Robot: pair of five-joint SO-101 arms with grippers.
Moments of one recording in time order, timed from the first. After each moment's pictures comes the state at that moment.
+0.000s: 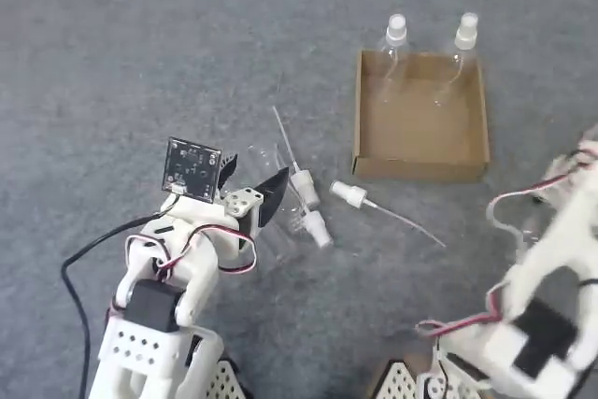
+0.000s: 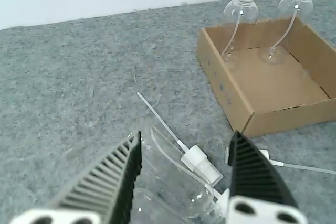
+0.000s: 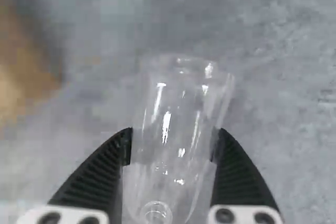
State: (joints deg) left arm 10.5 -77.6 73.0 47.7 6.3; right arm 37.2 -2.8 14.6 72.4 -0.5
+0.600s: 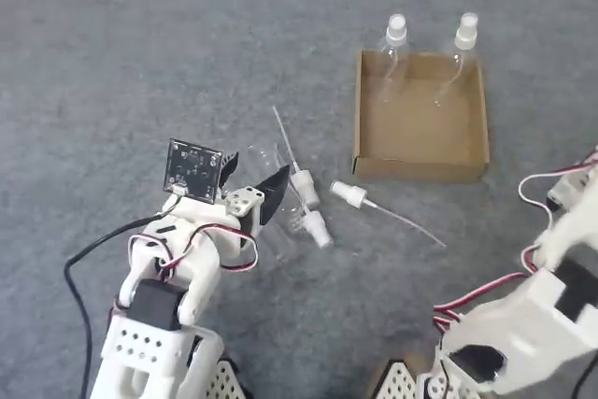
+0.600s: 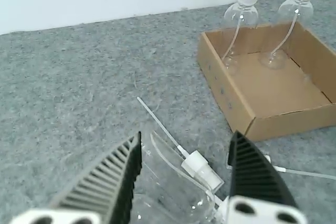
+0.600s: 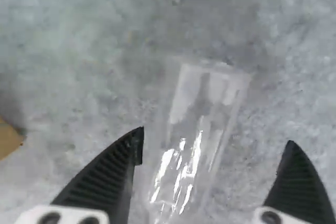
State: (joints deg) left arm 10.5 -77.6 75.1 44.2 6.3; right arm 38.4 13.3 5.2 68.8 -2.0
